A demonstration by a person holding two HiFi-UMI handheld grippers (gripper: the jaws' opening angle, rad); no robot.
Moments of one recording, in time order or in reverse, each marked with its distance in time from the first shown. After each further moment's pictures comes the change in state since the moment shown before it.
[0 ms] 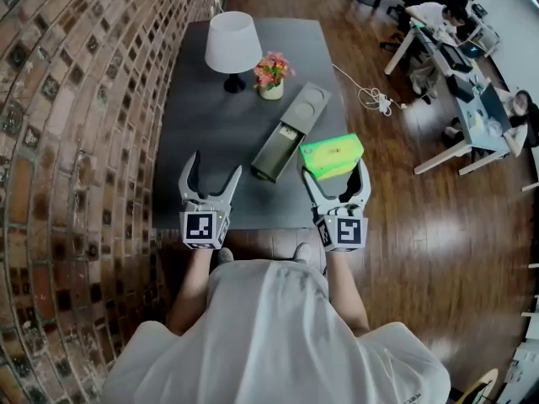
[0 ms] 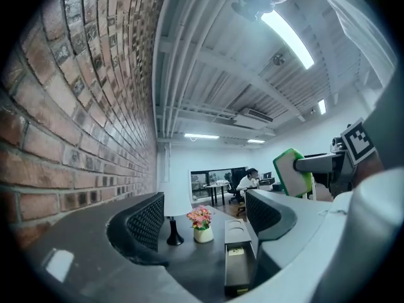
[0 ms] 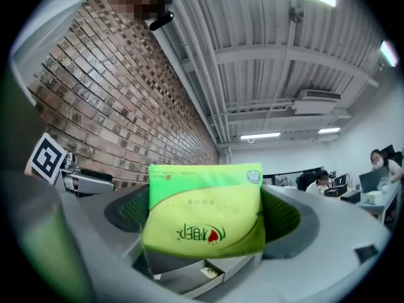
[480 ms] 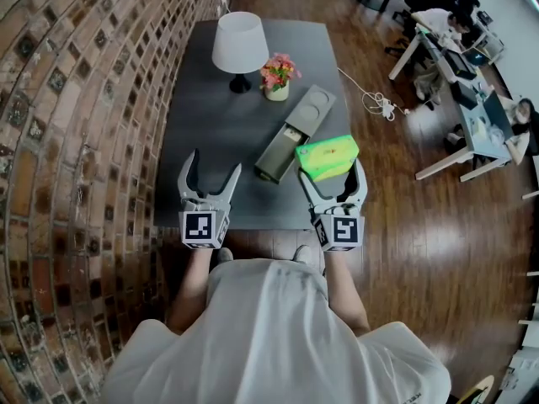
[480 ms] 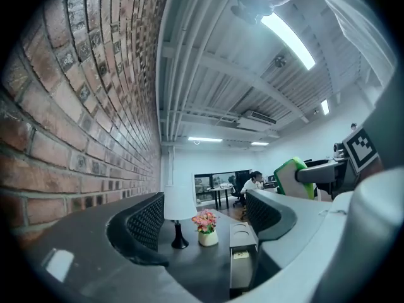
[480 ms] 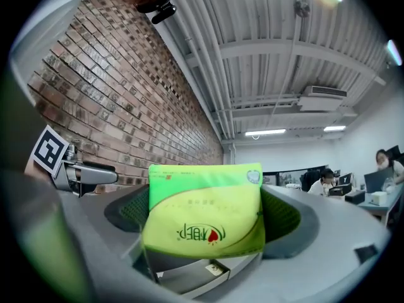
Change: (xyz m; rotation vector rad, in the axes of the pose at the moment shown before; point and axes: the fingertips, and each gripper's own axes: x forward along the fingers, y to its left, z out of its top) left arm -0.007 0.013 0.010 -0.005 -0.031 0.034; right arm 0.010 0.018 -0.009 -0.016 0.040 0.041
